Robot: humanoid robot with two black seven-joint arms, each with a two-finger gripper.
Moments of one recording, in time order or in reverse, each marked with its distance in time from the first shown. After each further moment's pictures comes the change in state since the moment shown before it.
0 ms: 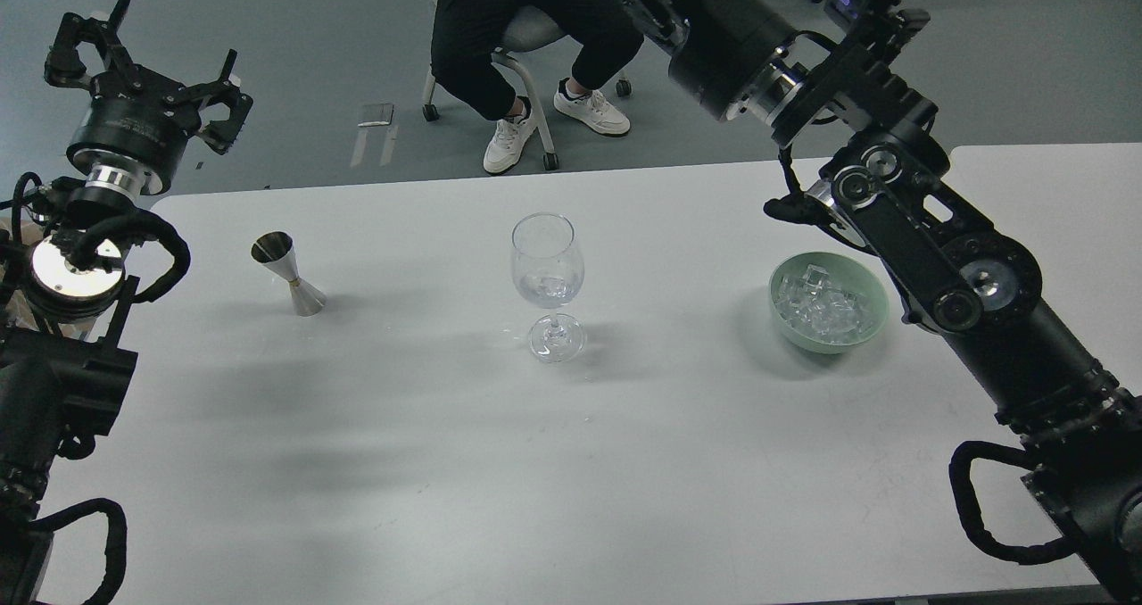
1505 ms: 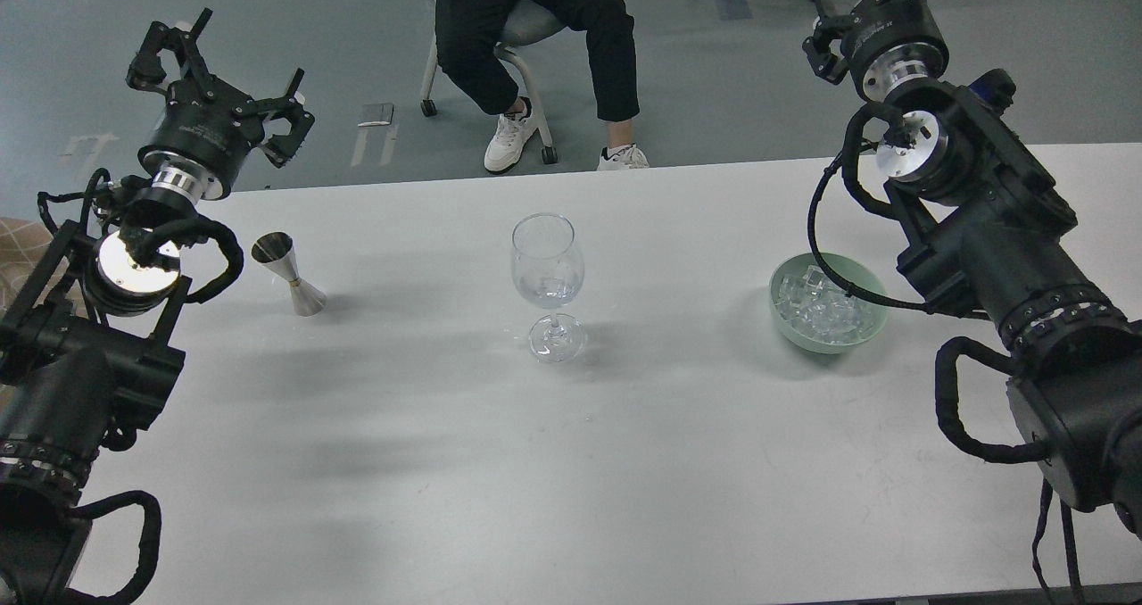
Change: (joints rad) left arm -0.032 -0.063 0.105 0.018 0.061 0.017 -0.012; right arm 0.209 0.026 0.170 -0.815 0.783 -0.142 0.040
